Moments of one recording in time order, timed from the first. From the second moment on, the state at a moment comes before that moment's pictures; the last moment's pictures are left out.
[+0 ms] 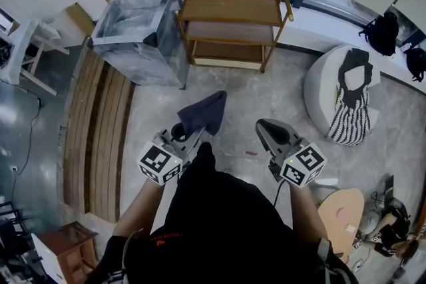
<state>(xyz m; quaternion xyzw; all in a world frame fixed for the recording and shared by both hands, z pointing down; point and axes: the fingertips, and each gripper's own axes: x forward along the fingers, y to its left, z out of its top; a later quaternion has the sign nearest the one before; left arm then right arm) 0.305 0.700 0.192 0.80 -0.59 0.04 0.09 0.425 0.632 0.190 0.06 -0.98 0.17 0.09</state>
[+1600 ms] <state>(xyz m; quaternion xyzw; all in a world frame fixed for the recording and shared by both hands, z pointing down) -0.056 0.404 0.211 0.84 -0.53 0.05 0.11 0.067 0.340 0.205 0.13 -0.97 0.18 0.13</state>
